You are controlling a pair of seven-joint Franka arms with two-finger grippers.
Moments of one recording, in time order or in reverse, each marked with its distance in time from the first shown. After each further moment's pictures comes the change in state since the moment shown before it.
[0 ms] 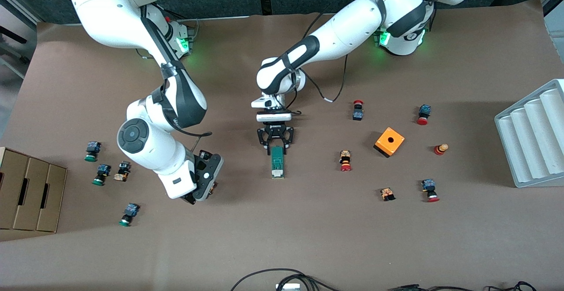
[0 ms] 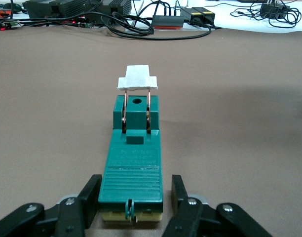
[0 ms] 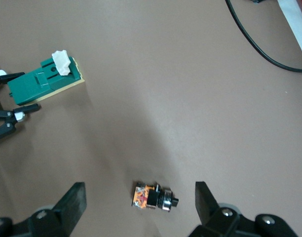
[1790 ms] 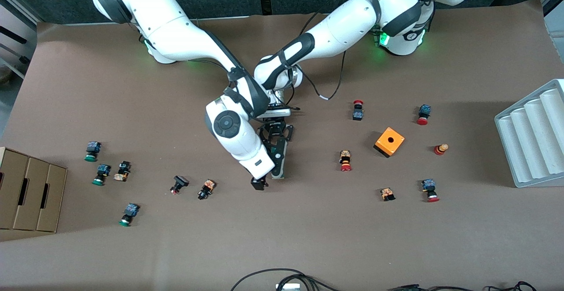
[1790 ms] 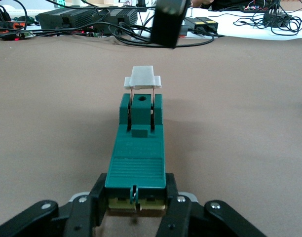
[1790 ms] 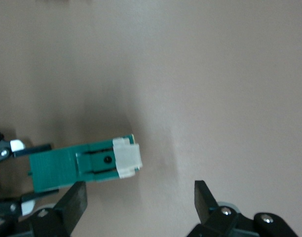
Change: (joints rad) left arm -0.031 0.011 0.000 -0.004 0.004 -0.075 -0.026; right arm 0.250 0.230 -0.003 0.083 0.000 0.223 -0.007
